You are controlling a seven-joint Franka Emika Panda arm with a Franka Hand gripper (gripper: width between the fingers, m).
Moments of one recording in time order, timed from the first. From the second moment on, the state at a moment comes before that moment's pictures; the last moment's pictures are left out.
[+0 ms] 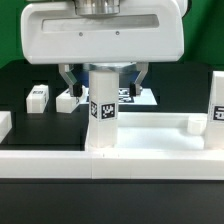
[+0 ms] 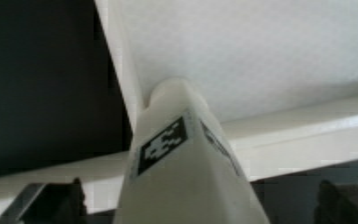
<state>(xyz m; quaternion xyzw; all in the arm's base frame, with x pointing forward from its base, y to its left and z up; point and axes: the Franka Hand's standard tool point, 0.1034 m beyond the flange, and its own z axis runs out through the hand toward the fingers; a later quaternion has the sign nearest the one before) 0.625 -0.056 0.098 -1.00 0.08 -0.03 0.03</state>
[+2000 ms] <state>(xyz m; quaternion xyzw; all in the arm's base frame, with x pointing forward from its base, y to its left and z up) 0.623 -0.061 0.097 -0.99 0.12 -0.03 0.02</state>
